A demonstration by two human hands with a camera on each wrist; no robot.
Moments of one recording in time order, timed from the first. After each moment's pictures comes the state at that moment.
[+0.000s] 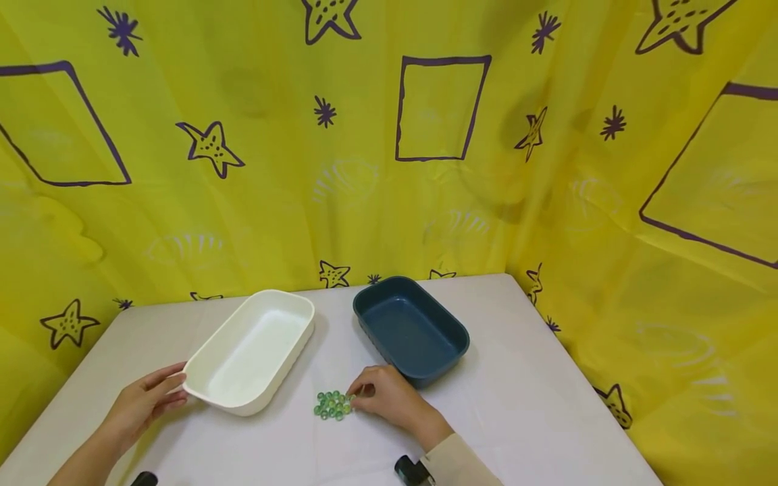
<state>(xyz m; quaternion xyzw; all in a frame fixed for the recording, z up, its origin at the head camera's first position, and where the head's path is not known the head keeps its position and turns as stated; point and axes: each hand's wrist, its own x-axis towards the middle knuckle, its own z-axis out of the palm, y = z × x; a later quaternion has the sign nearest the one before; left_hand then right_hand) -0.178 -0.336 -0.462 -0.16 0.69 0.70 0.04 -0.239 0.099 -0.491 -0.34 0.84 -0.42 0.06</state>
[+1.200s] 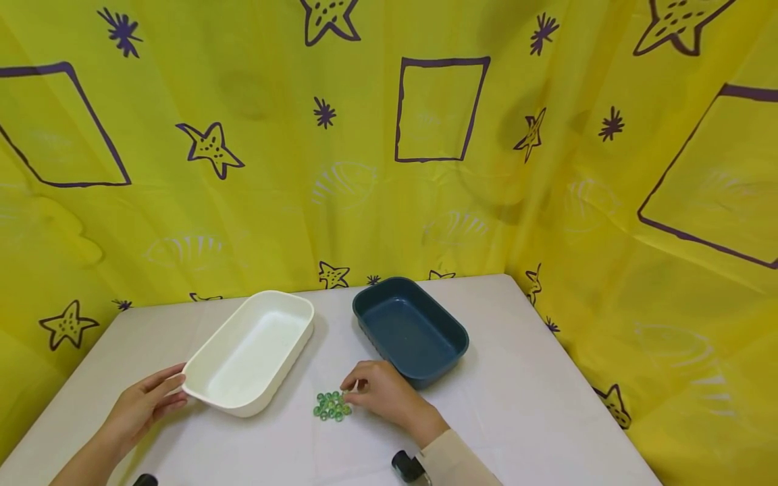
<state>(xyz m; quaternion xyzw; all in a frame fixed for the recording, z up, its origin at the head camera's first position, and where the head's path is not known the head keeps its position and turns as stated) -0.177 -0.335 -0.466 -0.16 0.68 0.71 0.04 -0.240 0.090 -0.475 -0.35 0.84 -0.41 0.05</state>
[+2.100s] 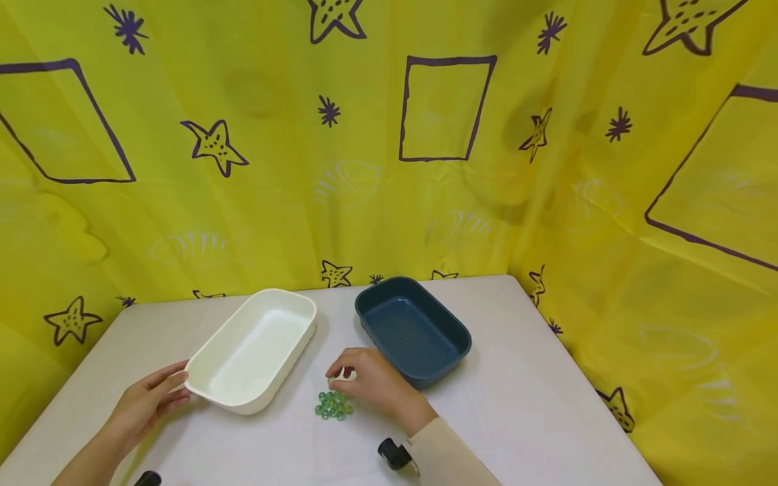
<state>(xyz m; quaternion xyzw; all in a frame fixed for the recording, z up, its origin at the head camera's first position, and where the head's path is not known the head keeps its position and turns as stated) -0.175 -0.334 -0.469 -0.15 0.68 0.72 0.03 -0.247 0.067 -0.451 -0.38 0.83 -0.40 0.03</state>
